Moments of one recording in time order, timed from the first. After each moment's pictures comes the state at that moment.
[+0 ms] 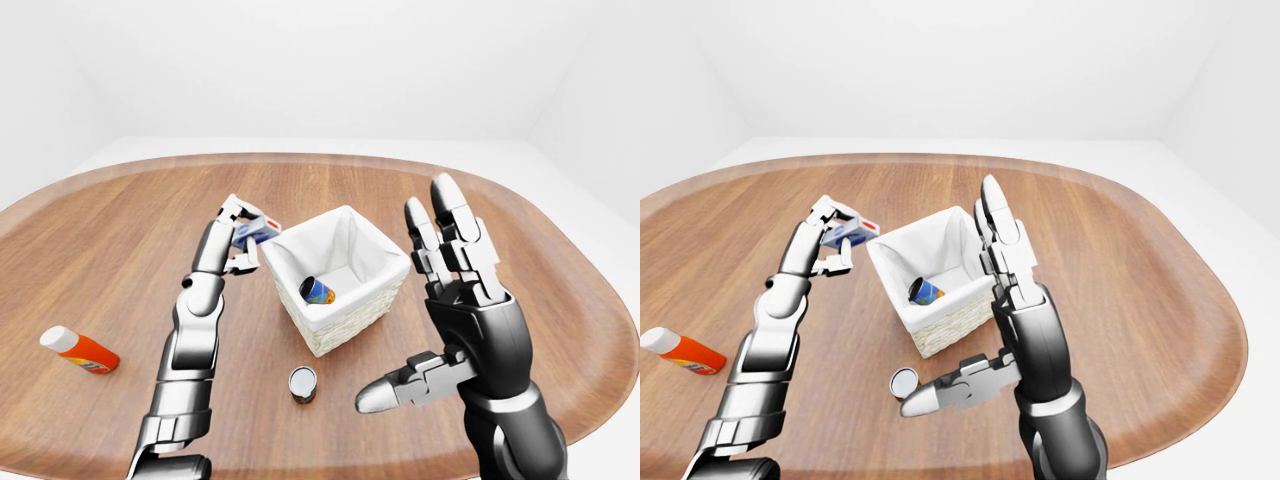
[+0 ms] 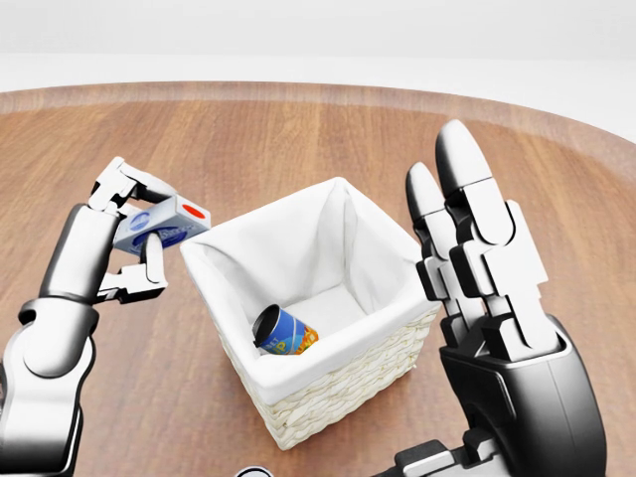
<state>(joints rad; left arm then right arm) -0.39 0.20 0.10 0.11 0.42 0.09 -0.10 0.21 -0.06 0.23 -0.91 -0.06 0.09 0.14</state>
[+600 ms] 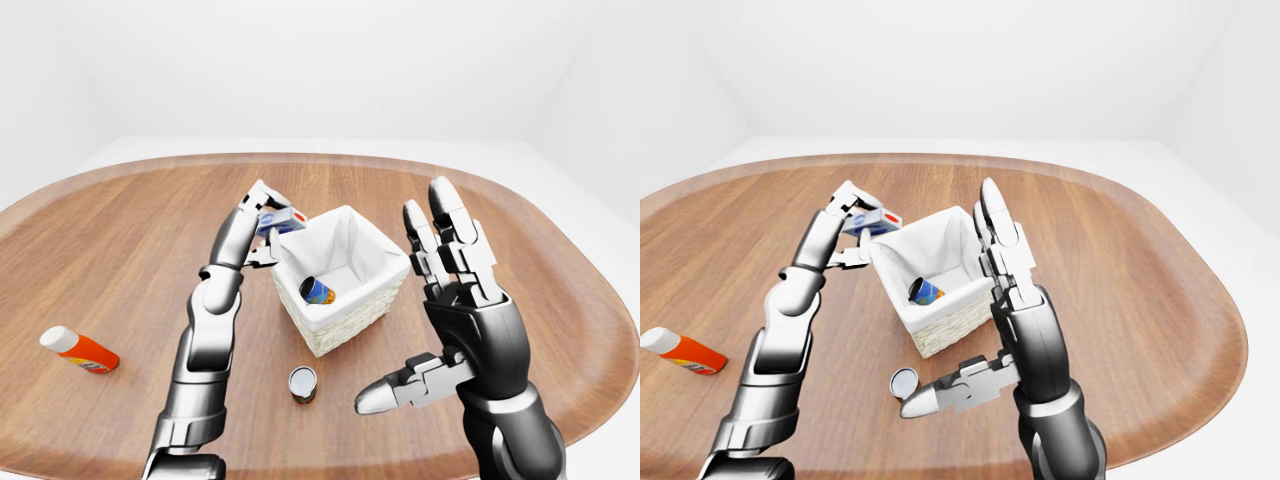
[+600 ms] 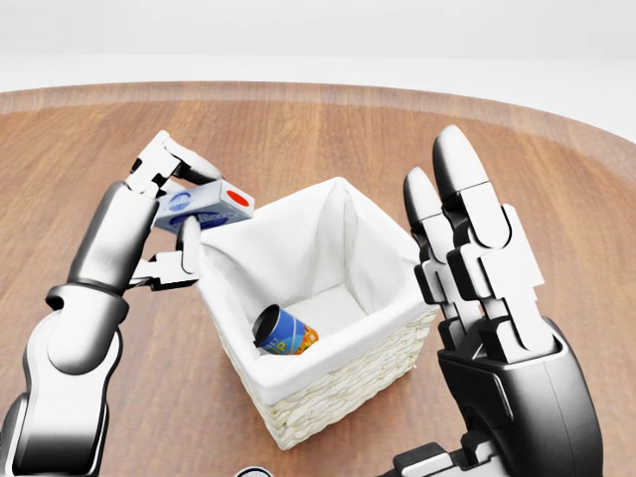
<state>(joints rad) -0.41 0.14 0.04 -0.03 0.49 0.09 -0.17 0.22 -0.06 0.24 -0.91 -0.06 0.09 0.13</state>
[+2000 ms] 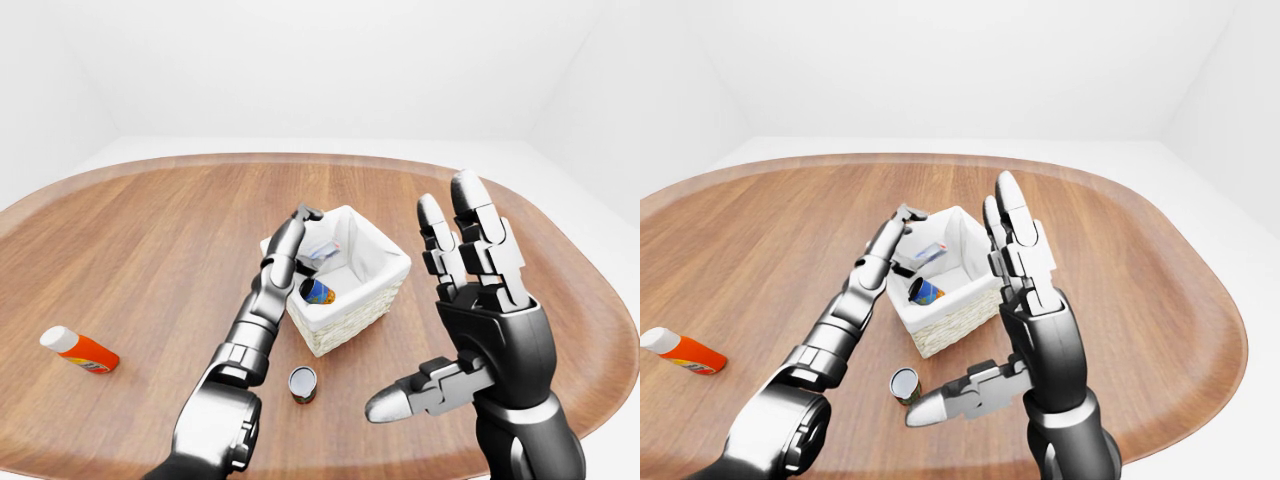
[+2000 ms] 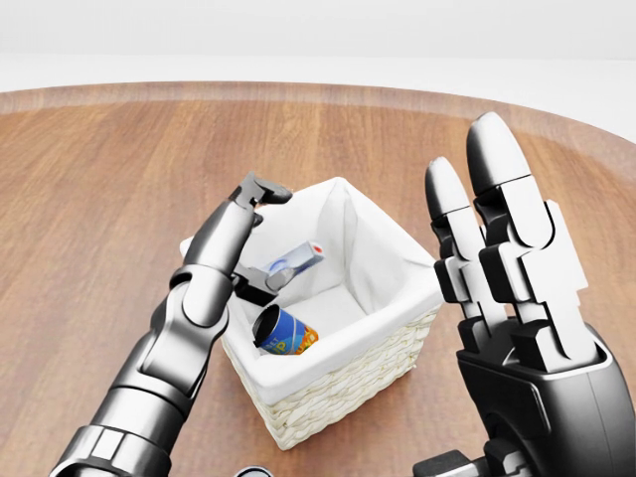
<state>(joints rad) -0.76 0.01 -0.05 0.79 0.53 0.02 0.06 0.24 -0.06 0.20 -0.96 -0.01 0.09 0.14</state>
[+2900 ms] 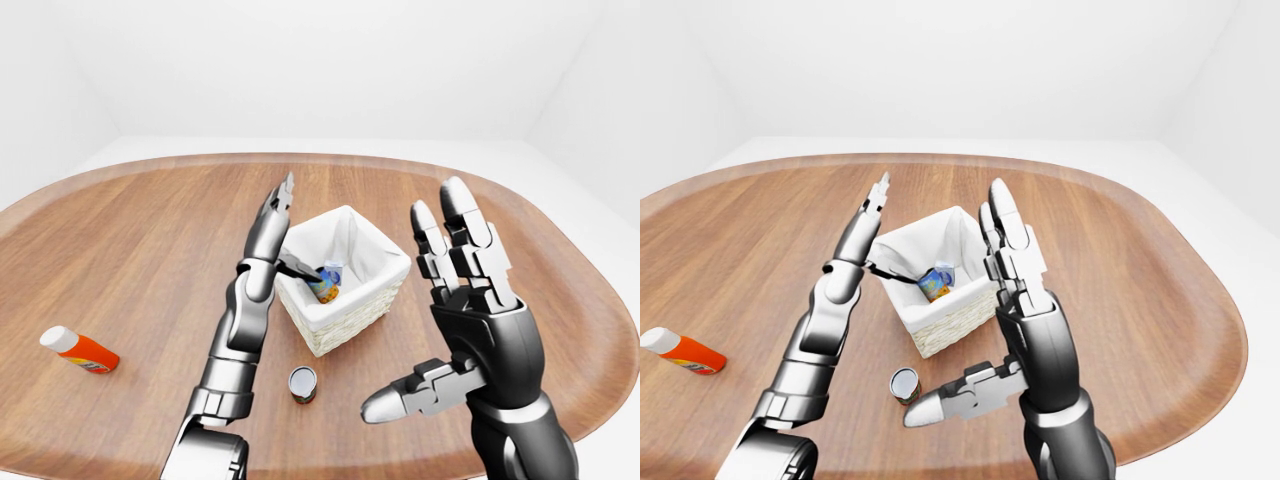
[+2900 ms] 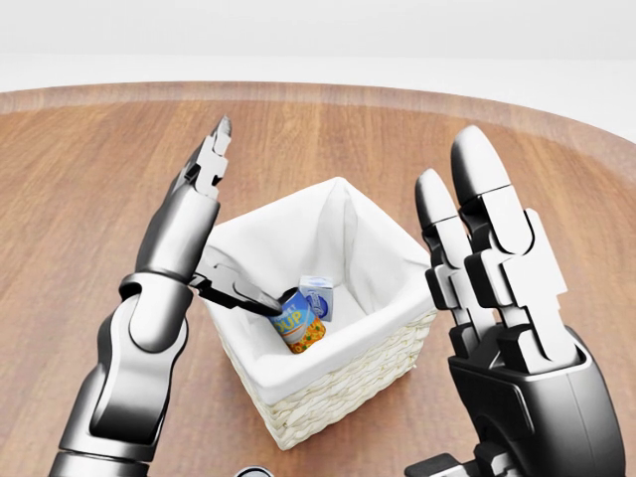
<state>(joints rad) -0.53 0.04 -0.04 0.23 0.62 0.09 -0.06 0.25 -0.07 0.23 -0.95 -0.02 0.09 0.13</state>
